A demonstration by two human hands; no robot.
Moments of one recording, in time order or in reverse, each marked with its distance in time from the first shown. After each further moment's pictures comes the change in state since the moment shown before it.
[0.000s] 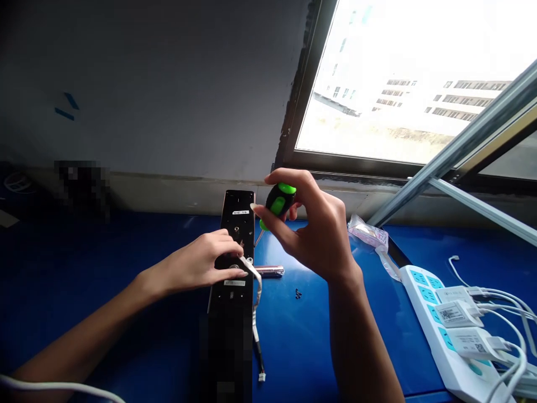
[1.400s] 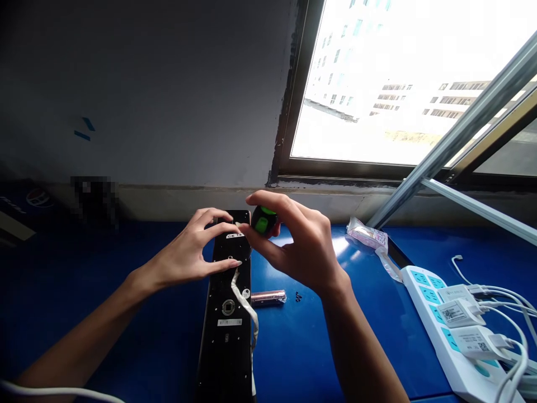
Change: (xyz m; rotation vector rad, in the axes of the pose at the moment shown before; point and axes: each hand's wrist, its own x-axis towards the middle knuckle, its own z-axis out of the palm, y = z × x) left_hand -0.009 -0.001 -0.020 0.076 0.299 0.047; right_hand -0.009 -0.015 0.001 0.078 0.034 -0.095
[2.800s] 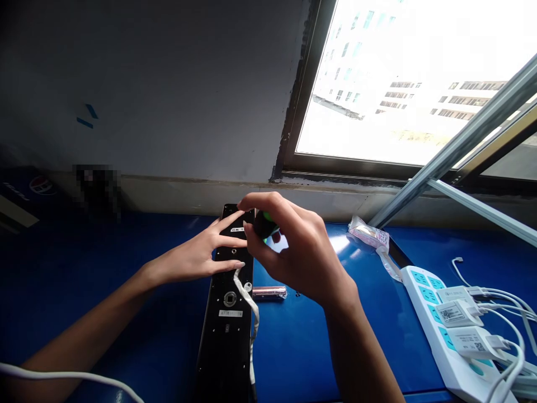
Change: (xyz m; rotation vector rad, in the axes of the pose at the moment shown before) left_hand -0.002 -0.006 0.015 -0.124 -0.292 -0.079; right_hand 0.004 -0.020 -0.002 0.026 -0.153 0.071
